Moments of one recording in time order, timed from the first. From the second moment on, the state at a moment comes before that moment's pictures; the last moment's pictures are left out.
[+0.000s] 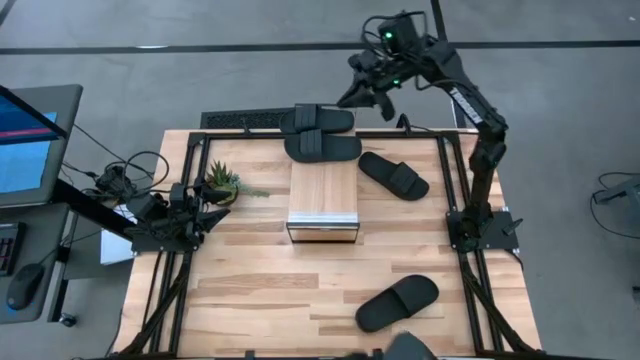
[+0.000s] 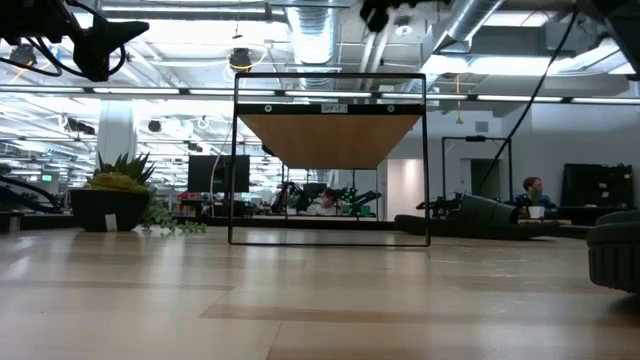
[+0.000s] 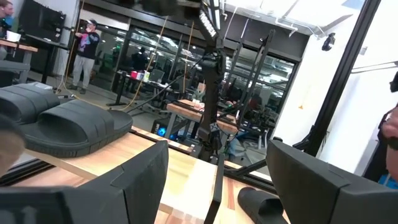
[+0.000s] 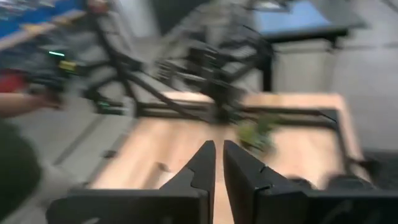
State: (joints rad) left arm -0.59 0.00 0.15 0.17 -0.77 -0.14; right arm -0.71 1.90 2.35 -1.12 -1.06 -0.43
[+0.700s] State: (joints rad) left arm -0.59 0.00 0.15 0.18 -0.80 -0.11; right arm -0.60 1.64 2.16 -1.57 -1.57 -0.93
